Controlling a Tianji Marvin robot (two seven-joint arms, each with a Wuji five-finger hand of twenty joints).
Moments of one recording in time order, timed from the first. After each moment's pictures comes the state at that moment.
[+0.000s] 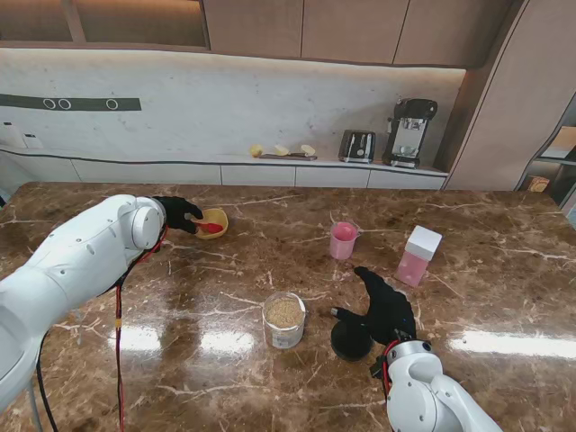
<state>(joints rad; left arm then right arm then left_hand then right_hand) 0.64 -1.15 -0.51 -0.68 0.53 0.10 -0.25 -1.82 -1.15 1.21 -1.71 -0.68 0.21 -0.26 0.62 -0.23 0.55 -0.12 0.34 -0.15 0.31 0.23 0.21 -0.02 0.28 0.62 0.09 0.06 0.32 0.74 -0.06 0.06 0.44 0.67 0.27 -0.48 0.68 -0.07 0.20 0.11 0.14 0.68 0.31 0.02 0.22 0.31 0.36 -0.01 0.17 0.26 0.17 0.05 0.59 0.42</state>
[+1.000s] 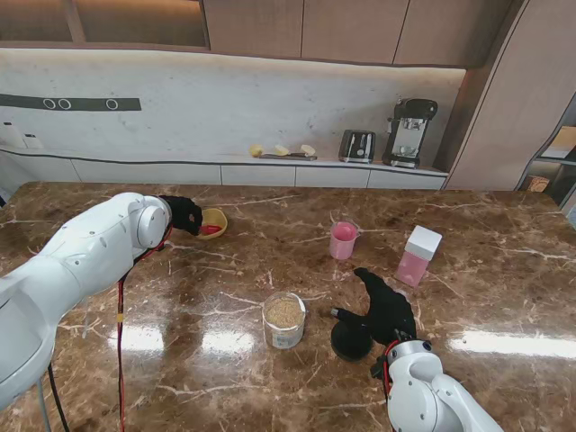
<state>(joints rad) 0.58 -1.21 -0.39 -0.54 0.48 0.03 -0.21 -1.82 -1.15 1.21 -1.69 -0.67 0.21 -0.26 0.65 -0.28 0.59 -0.13 0.39 -0.12 0.69 0.47 0.21 -0.02 0.30 0.62 0.09 0.06 0.35 0.74 -0.05 0.06 0.51 0.66 0.27 -0.47 0.68 -0.07 0.20 0.10 0.14 0.68 0.31 0.02 0.22 0.31 0.36 -0.01 0.17 0.26 0.17 0.05 0.59 0.42</state>
